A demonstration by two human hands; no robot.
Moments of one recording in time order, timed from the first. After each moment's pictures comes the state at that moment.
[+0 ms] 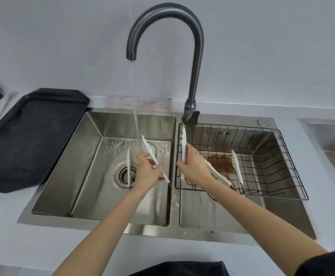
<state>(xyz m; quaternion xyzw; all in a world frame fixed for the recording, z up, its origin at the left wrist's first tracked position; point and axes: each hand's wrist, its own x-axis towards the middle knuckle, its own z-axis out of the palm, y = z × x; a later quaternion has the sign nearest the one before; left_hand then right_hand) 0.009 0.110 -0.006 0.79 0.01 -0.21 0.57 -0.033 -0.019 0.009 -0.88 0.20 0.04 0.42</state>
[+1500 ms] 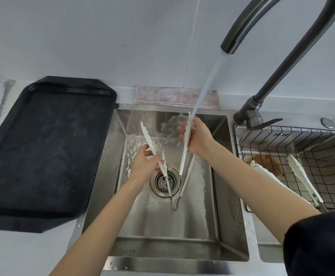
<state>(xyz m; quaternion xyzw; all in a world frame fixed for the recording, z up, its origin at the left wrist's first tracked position) 0.168 0.229 -0.033 0.71 0.09 -0.31 0.62 0.175 0.067 -0.024 -0.36 0.38 0.02 0.85</state>
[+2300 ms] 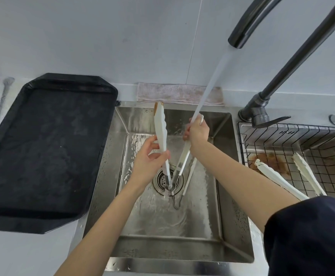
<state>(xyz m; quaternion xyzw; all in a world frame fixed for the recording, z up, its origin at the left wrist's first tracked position) 0.163 0.233 -0.020 0.72 -0.03 -0.26 0.64 0.192 0.082 -0.040 -0.51 0.51 -0.09 0.69</state>
